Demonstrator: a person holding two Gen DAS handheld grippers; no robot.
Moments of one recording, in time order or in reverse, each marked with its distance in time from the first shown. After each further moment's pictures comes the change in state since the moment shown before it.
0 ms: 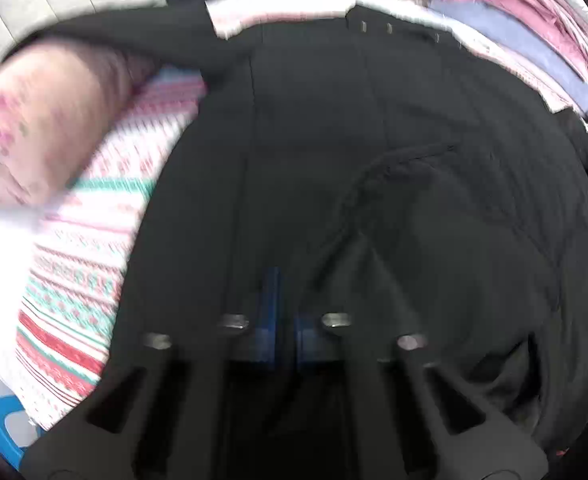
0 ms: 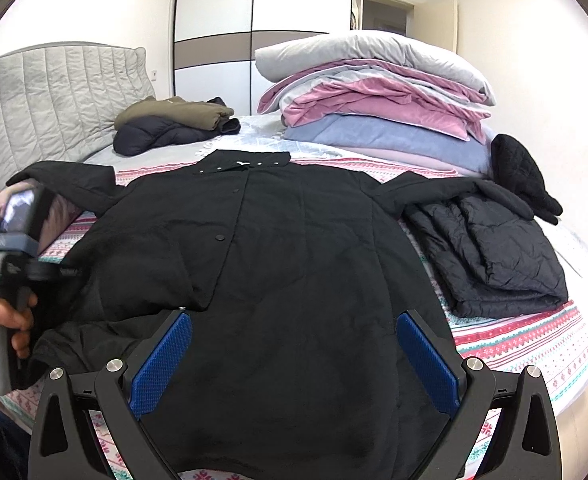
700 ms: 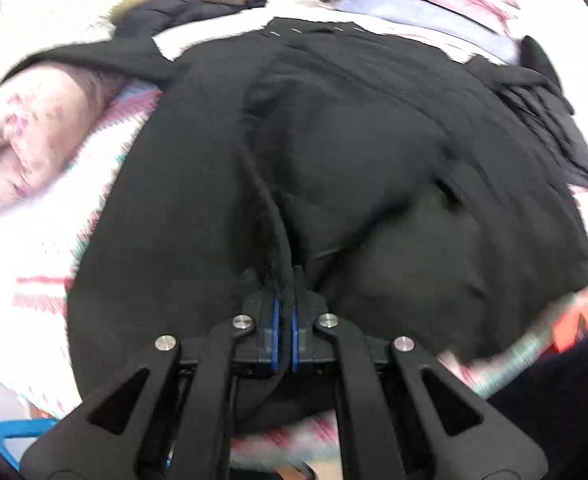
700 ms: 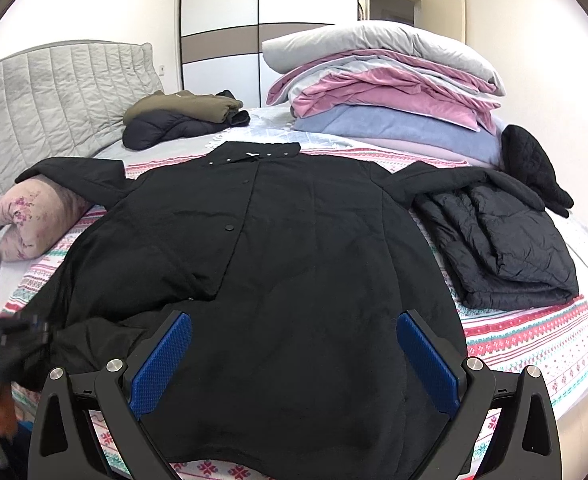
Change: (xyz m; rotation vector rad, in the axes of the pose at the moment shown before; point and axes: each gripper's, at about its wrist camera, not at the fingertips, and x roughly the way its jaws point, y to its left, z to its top) left arm -0.080 -0.016 -0.117 0.207 -0.119 -0.161; right arm 0.001 -0.005 -0.003 -0.006 0.012 0.028
